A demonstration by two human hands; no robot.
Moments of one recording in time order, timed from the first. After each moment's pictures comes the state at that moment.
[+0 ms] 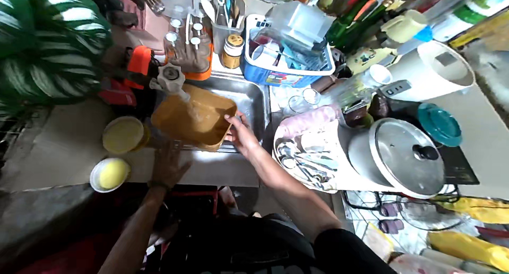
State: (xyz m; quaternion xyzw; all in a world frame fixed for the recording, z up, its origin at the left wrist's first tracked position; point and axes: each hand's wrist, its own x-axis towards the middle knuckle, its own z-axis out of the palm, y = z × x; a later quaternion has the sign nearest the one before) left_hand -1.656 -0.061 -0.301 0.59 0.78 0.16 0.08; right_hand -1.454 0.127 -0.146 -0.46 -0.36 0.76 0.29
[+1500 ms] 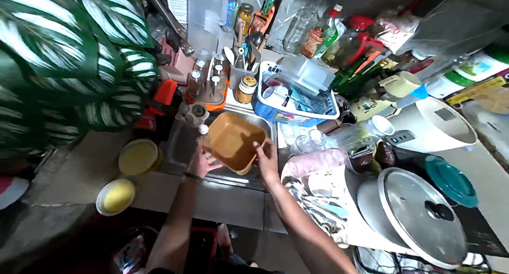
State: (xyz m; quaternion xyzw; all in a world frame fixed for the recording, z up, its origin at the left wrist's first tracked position) left_hand -1.623 0.080 -0.219 0.00 0.53 0.64 0.56; right_hand -1.434 0.162 -0.152 -0.53 -0.52 0.56 0.38
